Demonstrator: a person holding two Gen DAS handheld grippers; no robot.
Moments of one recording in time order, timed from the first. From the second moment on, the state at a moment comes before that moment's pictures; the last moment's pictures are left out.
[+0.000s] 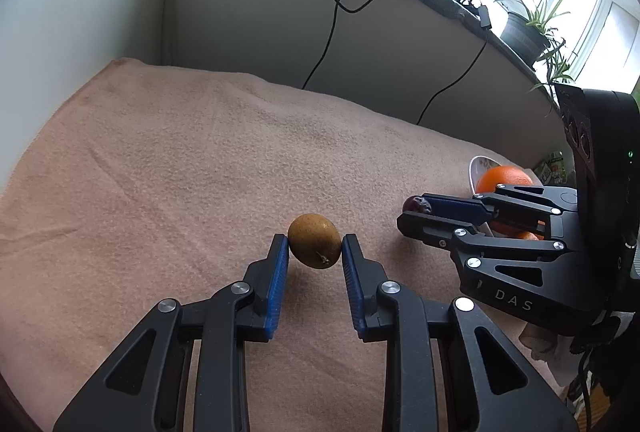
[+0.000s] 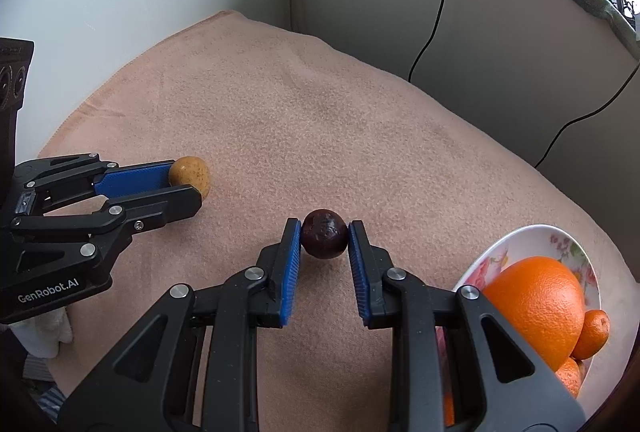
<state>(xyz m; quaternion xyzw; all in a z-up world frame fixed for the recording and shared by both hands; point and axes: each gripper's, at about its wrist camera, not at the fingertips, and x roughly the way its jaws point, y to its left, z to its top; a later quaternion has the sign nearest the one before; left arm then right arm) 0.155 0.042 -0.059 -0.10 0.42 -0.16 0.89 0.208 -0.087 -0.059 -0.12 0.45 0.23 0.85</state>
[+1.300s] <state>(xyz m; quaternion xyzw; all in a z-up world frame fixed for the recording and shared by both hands) 0.117 -0.058 0.003 -0.05 0.36 -0.24 0.90 0.123 -0.226 0.016 -0.03 0.36 0.20 0.91</state>
